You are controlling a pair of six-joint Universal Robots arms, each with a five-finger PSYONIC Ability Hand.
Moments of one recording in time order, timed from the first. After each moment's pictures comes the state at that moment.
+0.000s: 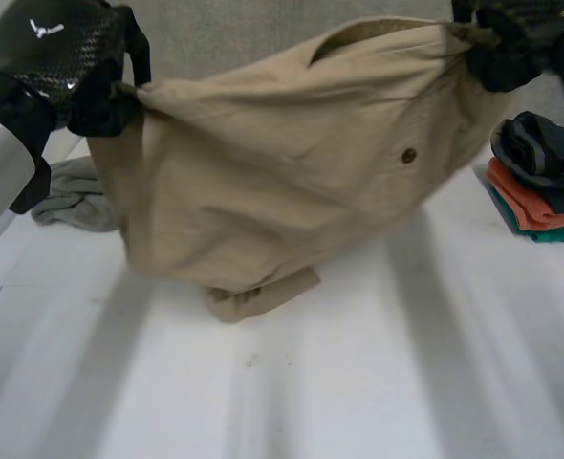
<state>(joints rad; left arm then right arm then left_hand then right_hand) 4.34 -1.48 -1.47 3.11 -1.42 3.35 2.00 -1.58 1.20 0.22 1.50 2.72 1.14 1.20 1.19 1.20 1.01 1.10 1.18 1.18 1.20 1.01</state>
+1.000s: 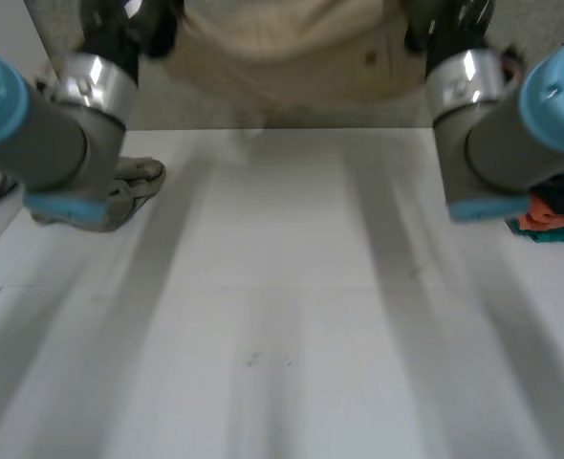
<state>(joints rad) 4.33 -2.07 -1.14 3.76 -1.41 3.40 2.04 -1.00 1.03 -0.60 1.55 2.53 1.14 1.21 1.20 1.20 1.01 1.10 1.18 1.19 1.20 1.01</state>
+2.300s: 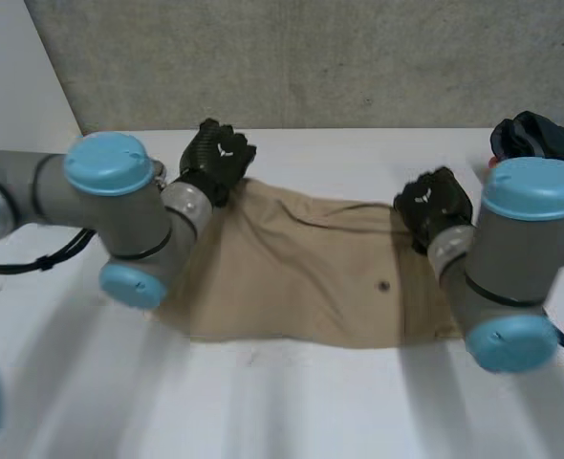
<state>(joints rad) 4.21 -2.34 -1.03 3.39 -1.47 3.88 2.04 -1.04 1.41 -0.17 1.69 2.35 1.14 1.21 1.20 1.21 1.01 1.10 1.18 1.19 1.20 1.01</state>
